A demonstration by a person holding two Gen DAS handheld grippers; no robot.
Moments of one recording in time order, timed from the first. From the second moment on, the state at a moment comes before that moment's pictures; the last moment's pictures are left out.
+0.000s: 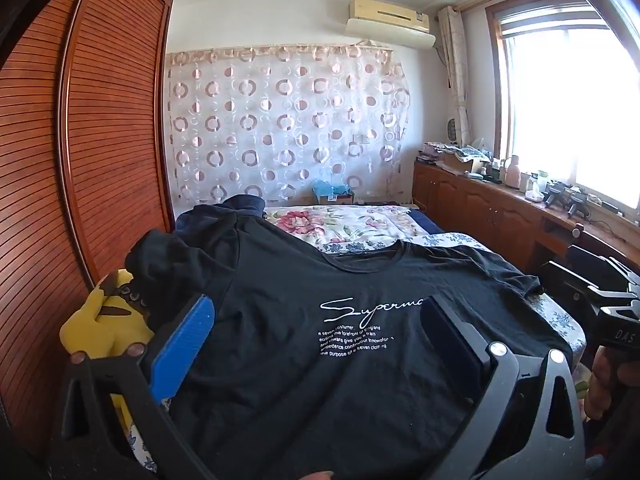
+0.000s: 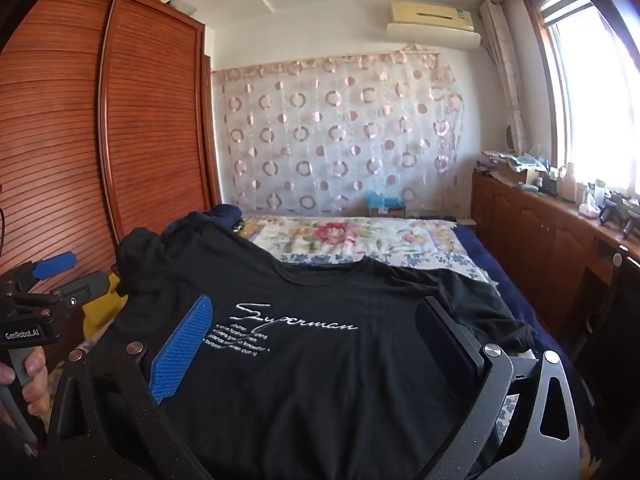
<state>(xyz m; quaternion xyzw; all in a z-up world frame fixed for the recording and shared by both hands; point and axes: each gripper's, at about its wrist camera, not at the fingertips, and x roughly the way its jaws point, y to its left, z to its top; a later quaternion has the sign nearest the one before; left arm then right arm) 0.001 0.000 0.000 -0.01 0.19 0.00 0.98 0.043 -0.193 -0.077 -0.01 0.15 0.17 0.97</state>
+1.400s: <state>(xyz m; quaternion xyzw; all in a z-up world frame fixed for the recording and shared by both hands) -0.010 -0.001 0.010 -0.01 0.18 0.01 0.98 0.037 -0.194 -0.073 -0.01 0.15 0.17 0.97</state>
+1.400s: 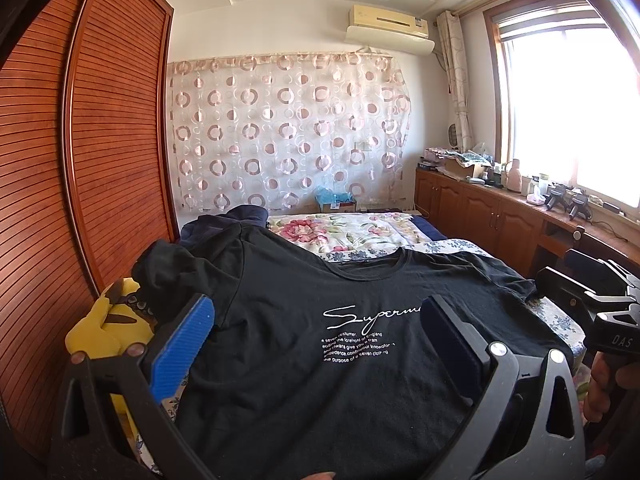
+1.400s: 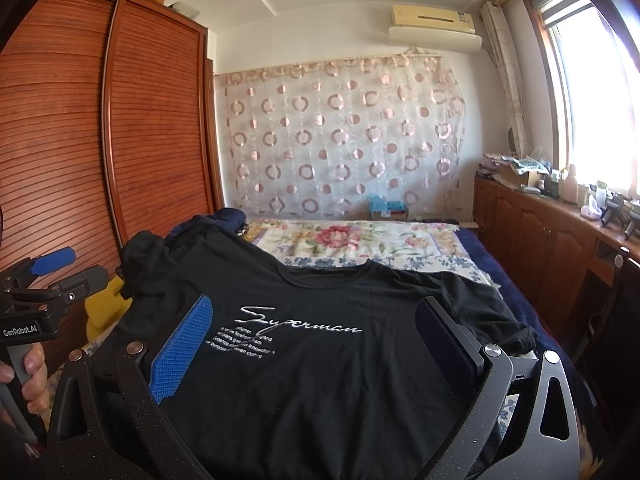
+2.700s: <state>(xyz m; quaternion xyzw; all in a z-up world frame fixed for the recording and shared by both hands) -0.010 -0.002 0.009 -0.01 0.18 0.01 0.98 0.039 -0.193 -0.073 -0.01 0.14 0.17 0.97</state>
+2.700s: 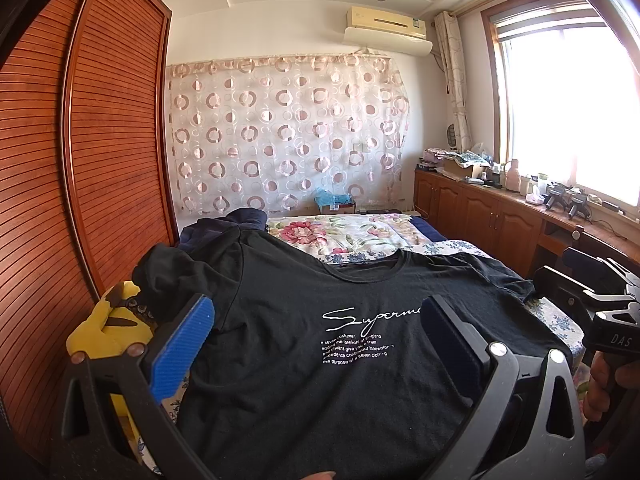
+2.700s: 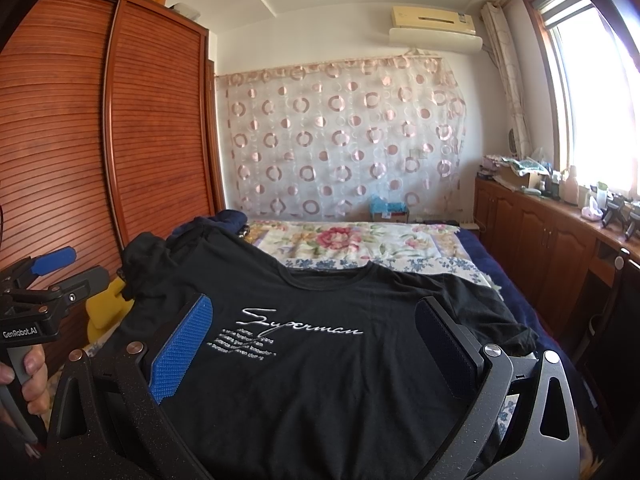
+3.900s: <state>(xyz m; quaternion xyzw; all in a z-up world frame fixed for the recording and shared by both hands) 0.071 0.104 -0.034 -0.01 0.26 0.08 0.96 0.124 -0.149 -0.113 -0.05 0.21 0.24 0.95</state>
